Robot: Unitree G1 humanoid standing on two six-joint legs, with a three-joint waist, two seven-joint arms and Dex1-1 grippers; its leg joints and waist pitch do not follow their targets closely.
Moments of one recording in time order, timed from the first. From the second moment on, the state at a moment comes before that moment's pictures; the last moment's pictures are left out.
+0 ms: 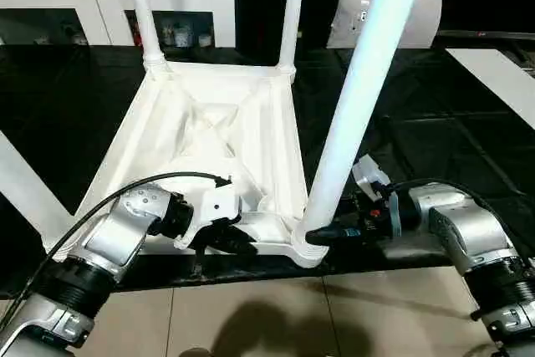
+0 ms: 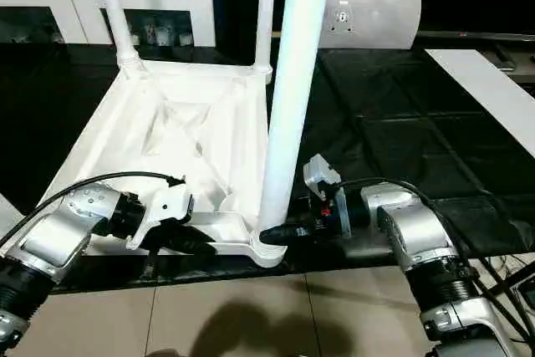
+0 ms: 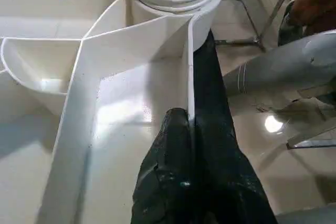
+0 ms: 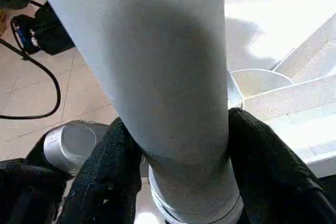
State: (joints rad) left arm -0.46 0.53 -0.37 0.26 -0.05 0.22 -1.35; right arm -0.47 -0.48 0.21 0.33 0.29 0.37 1.43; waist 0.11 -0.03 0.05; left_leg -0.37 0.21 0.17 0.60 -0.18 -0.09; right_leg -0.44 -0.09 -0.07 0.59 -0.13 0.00
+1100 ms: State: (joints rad) left arm -0.55 0.30 -0.29 0.35 0.04 0.41 -0.91; right arm -0.45 -0.18 0.01 0.32 0.18 0.37 0.70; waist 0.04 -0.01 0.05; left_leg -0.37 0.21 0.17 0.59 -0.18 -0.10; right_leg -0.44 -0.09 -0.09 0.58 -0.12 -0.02
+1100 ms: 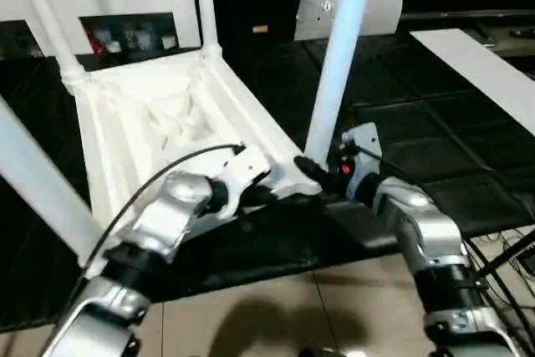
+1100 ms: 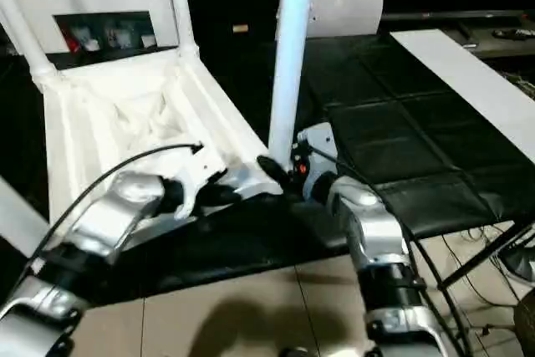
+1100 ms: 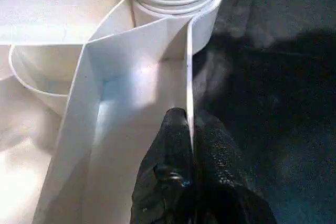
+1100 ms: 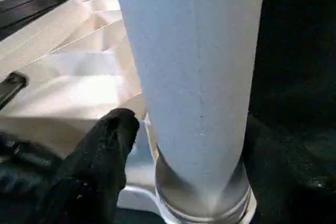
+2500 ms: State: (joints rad) left arm -0.48 0.53 -0.37 0.31 -0.03 0.13 -1.36; right arm -0.49 -0.47 0.18 0.39 0.30 0.31 1.51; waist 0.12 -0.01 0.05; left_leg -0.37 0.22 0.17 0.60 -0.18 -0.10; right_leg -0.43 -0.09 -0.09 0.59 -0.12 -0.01
